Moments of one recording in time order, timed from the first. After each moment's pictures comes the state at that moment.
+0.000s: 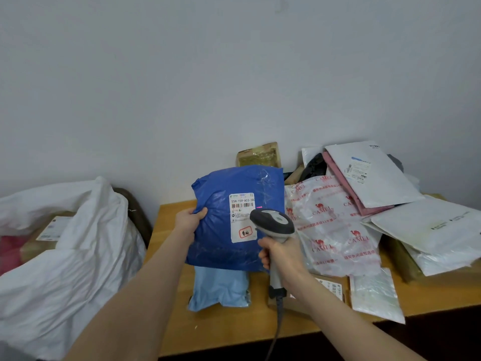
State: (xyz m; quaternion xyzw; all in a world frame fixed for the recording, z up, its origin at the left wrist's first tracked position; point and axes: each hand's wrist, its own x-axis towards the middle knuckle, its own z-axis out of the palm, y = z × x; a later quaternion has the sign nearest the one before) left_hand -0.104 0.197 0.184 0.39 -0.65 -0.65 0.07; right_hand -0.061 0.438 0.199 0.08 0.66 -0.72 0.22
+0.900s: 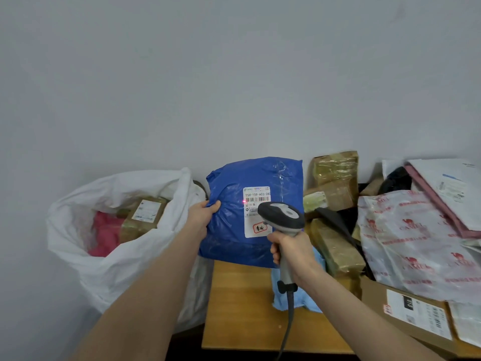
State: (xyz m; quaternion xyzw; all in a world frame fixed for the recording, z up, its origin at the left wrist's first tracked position) left_hand 0.007 0.003 0.219 0.36 -0.61 -0.69 0.13; right_hand 0.021 0.234 0.231 0.02 0.67 -0.70 0.24
